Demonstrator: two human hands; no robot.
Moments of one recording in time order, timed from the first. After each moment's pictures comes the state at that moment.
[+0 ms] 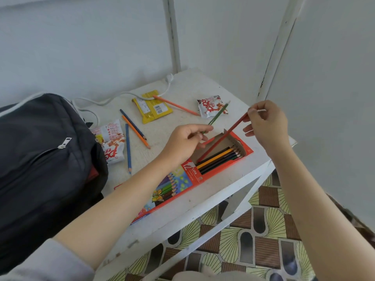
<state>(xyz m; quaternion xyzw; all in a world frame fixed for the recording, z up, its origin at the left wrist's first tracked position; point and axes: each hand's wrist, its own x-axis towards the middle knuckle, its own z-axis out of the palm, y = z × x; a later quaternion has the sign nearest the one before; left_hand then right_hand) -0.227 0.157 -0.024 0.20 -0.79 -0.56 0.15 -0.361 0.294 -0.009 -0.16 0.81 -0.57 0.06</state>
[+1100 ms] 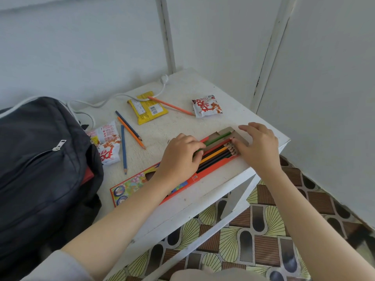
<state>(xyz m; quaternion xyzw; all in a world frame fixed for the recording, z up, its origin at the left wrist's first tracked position) -0.218 0.167 -0.060 0.08 -0.96 -0.14 0.23 -0.357 0.323 -0.071 -0.29 0.90 -0.32 -0.06</state>
